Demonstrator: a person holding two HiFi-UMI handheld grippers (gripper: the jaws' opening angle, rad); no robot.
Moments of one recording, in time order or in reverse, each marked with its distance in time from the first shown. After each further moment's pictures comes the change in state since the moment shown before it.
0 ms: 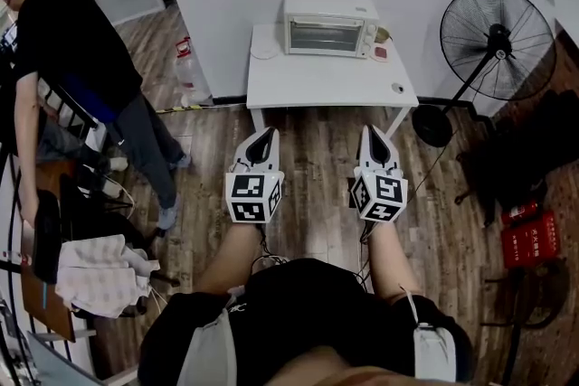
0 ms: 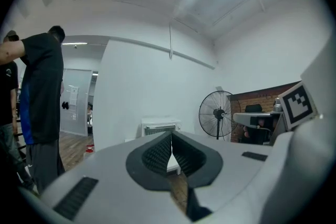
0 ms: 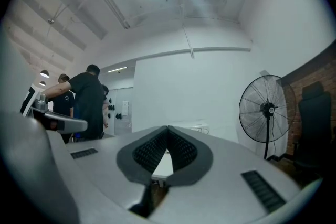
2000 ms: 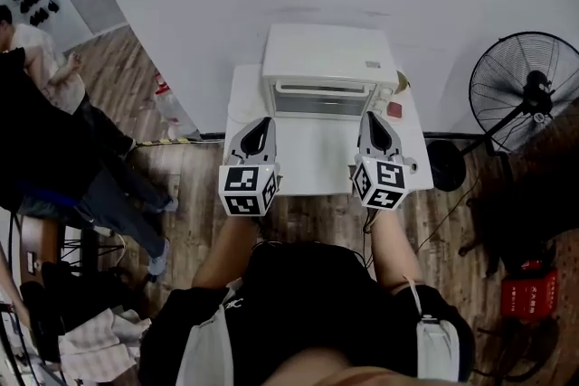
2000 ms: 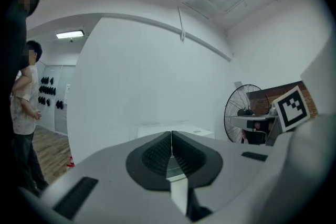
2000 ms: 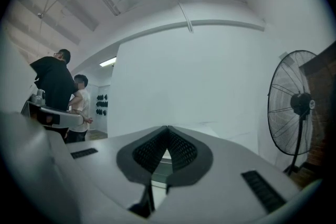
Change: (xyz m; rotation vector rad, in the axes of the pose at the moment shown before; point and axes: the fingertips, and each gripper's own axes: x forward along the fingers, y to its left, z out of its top) left arm 0.416 0.113 0.041 -0.003 -0.003 0.033; right arm 0.427 -0.146 -0.026 -0.009 0.036 0.039
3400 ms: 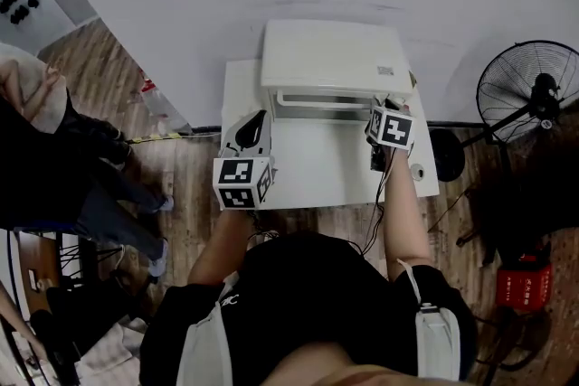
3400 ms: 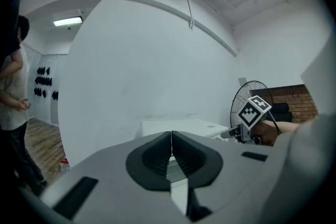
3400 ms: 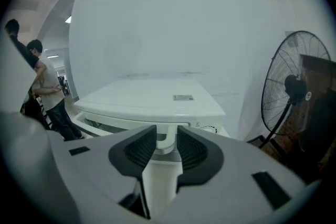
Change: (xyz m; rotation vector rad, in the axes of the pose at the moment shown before) left arm 0.090 0.063 -0.024 -0.044 0.080 -0.028; right arm 0.150 -0.091 -0.116 0.024 0.594 -0.182
